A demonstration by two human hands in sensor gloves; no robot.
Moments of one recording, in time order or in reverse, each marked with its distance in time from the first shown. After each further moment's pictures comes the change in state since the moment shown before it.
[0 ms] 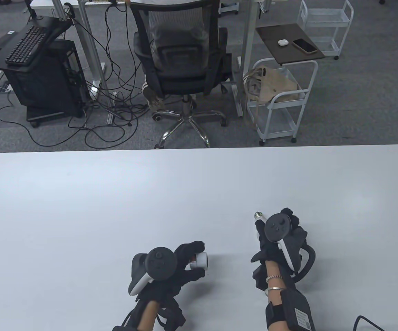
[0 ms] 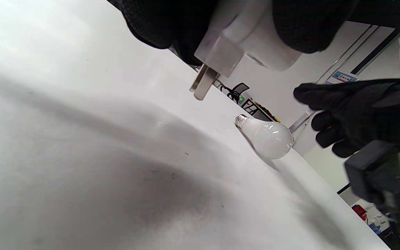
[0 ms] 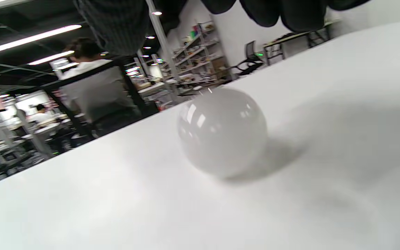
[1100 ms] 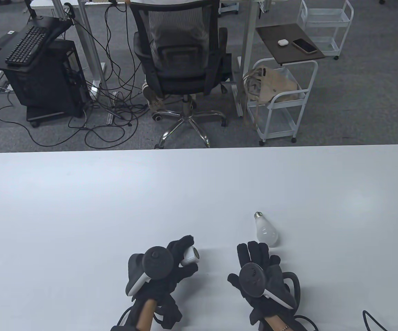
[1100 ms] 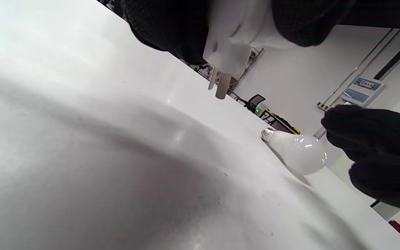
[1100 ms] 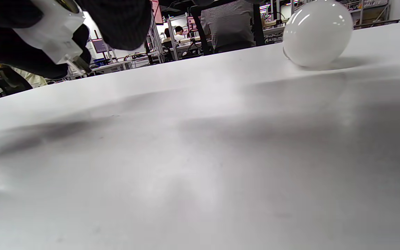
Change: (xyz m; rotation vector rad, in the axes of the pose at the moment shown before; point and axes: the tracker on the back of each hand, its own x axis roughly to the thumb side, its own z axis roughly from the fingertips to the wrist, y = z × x) left_hand -0.012 0.006 0.002 0.088 0.083 -0.048; right_hand 0.004 0.045 0.096 0.281 -0.548 0.190
